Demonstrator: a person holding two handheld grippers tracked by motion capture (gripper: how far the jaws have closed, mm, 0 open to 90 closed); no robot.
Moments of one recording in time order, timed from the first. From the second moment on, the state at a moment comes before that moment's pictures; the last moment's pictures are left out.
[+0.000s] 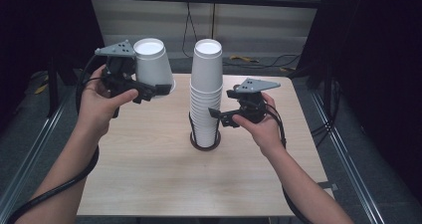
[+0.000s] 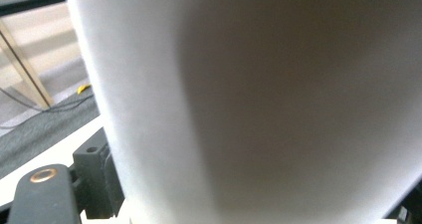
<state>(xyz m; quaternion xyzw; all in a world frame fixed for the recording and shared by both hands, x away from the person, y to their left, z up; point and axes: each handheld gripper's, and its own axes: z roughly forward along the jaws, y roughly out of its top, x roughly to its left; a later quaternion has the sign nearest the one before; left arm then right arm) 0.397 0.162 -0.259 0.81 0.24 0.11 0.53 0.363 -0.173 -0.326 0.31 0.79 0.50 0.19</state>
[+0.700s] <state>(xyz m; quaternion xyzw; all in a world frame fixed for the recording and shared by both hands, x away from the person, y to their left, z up) 0.387 0.161 -0.313 0.85 0.24 0.09 0.47 0.350 -0.190 -0.344 0.30 0.81 0.48 0.18</state>
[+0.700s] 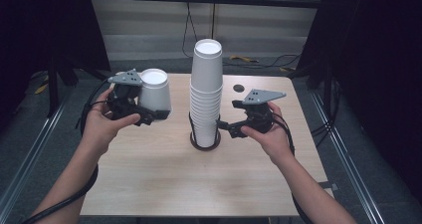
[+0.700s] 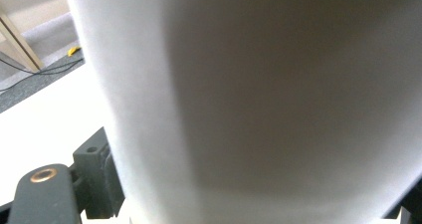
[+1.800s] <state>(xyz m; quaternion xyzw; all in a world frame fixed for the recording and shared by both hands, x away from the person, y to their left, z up) 0.361 0.131 -0.366 0.92 0.18 0.06 0.34 0.330 -0.202 -0.376 0.26 0.82 0.48 0.14</state>
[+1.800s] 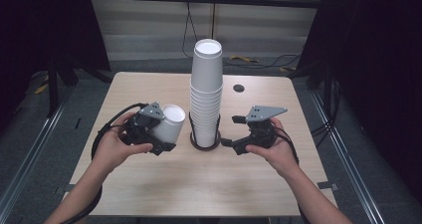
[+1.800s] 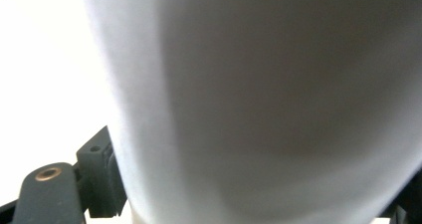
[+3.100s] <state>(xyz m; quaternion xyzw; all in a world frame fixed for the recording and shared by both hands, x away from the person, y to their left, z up) 0.336 0.070 -0.390 0.98 0.08 0.03 0.17 0.315 -0.201 -0.396 0.20 0.86 0.46 0.07</state>
